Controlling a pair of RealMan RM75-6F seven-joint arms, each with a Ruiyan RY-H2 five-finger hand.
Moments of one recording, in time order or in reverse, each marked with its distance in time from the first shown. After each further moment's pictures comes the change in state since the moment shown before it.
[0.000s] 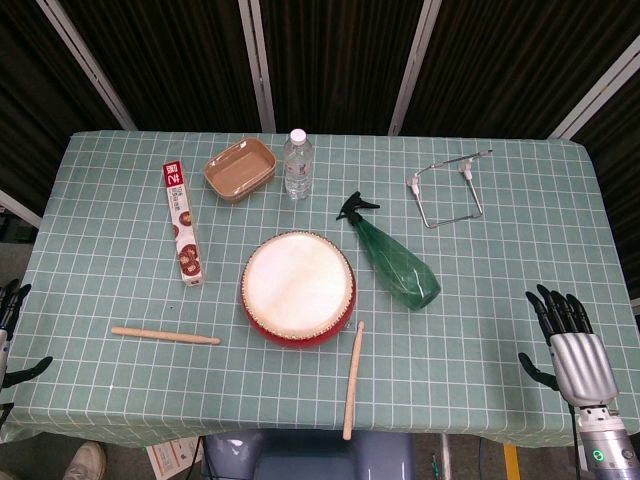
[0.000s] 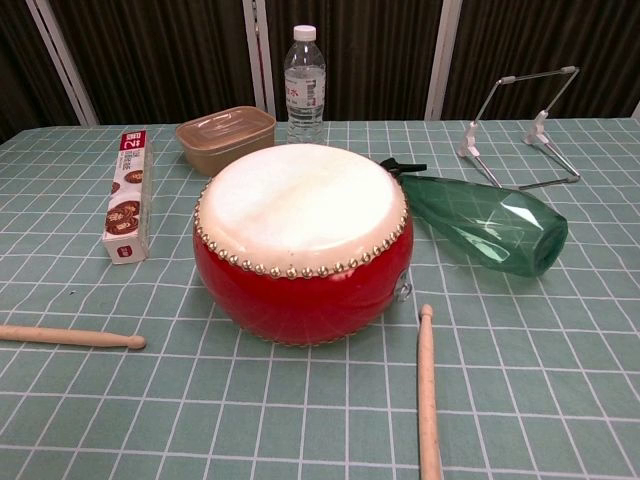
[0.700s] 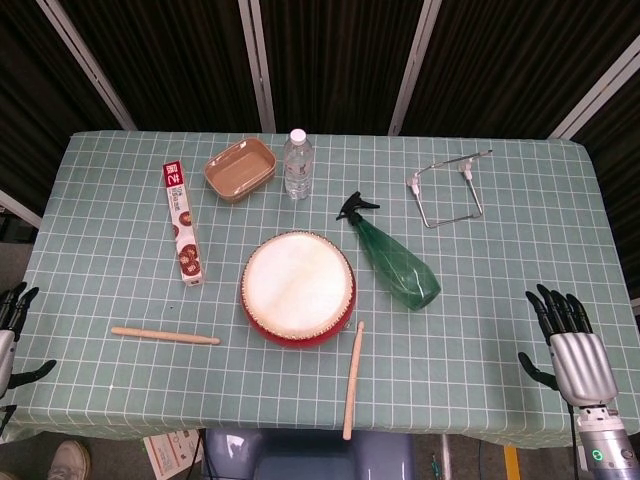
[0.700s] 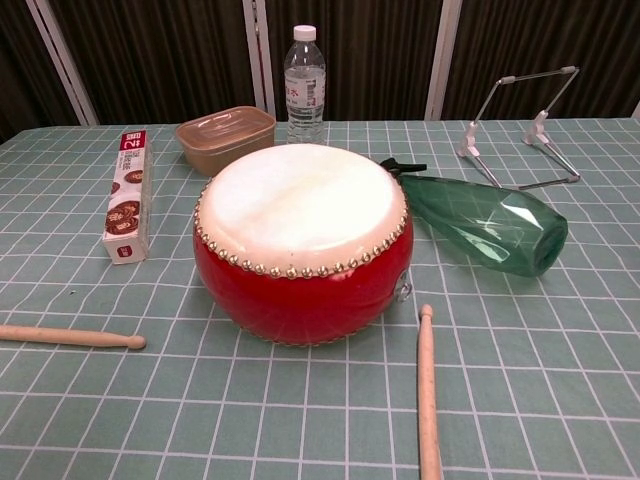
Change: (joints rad) left arm -0.012 0.009 0.011 -0.009 -0.008 -0.043 0.024; right arm 0.000 -0.005 0.001 0.001 0.002 0.001 0.000
